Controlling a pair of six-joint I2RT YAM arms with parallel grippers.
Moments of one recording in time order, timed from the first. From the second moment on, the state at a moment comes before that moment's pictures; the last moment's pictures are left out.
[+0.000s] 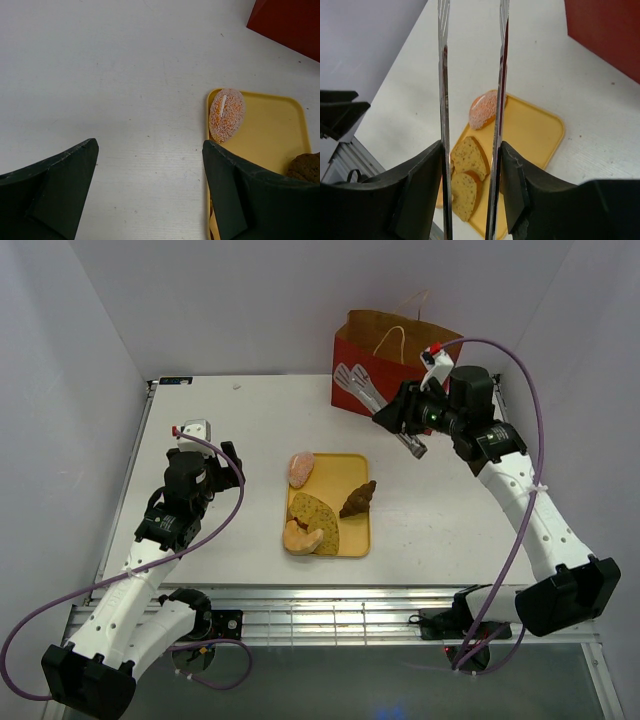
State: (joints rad) left arm -0.34 0.84 0.78 -0.29 -0.28 -0.25; right arm 0.32 1.33 1.41 -0.42 -0.43 0.34
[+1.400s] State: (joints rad) left arm -0.34 0.84 0.78 -0.29 -0.32 -0.25; right arm 0.53 0.81 0.75 -0.61 -0.03 0.37
